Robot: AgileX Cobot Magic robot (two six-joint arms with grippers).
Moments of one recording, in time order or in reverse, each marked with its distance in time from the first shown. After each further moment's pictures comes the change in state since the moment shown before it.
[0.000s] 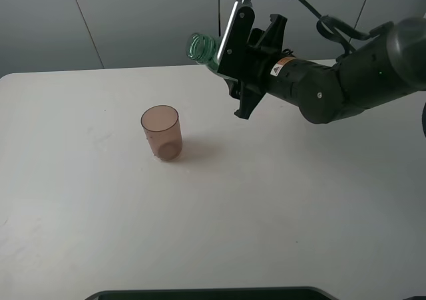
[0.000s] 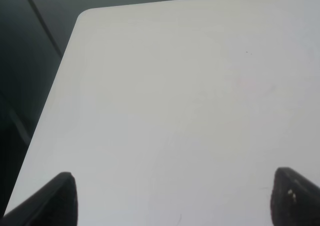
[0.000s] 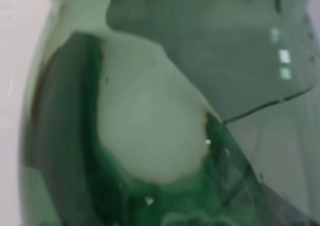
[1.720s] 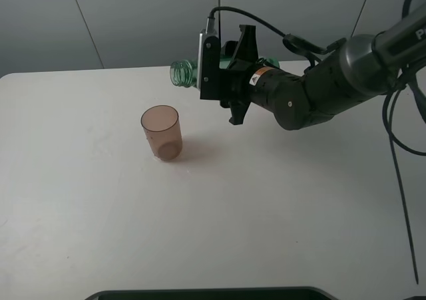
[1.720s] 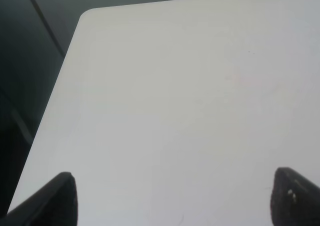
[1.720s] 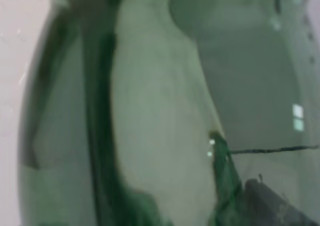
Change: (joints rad) left arm 0.000 0.000 0.000 0.006 0.000 -0.002; right arm 0.036 0.127 -0.084 0.019 -0.042 -0.274
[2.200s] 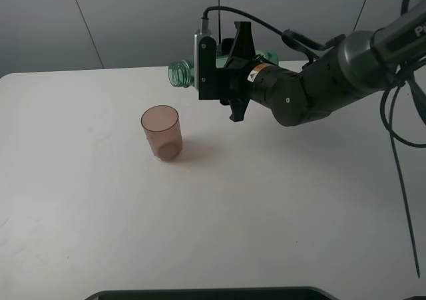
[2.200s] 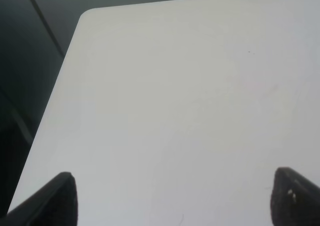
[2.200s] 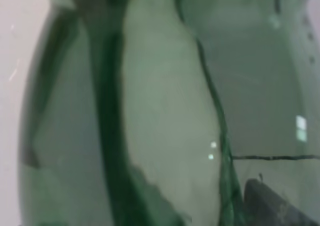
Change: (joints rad) left arm 0.000 0.000 0.000 0.000 0.000 -0.002; right arm 0.000 0.000 -0.021 0.005 0.012 -0.074
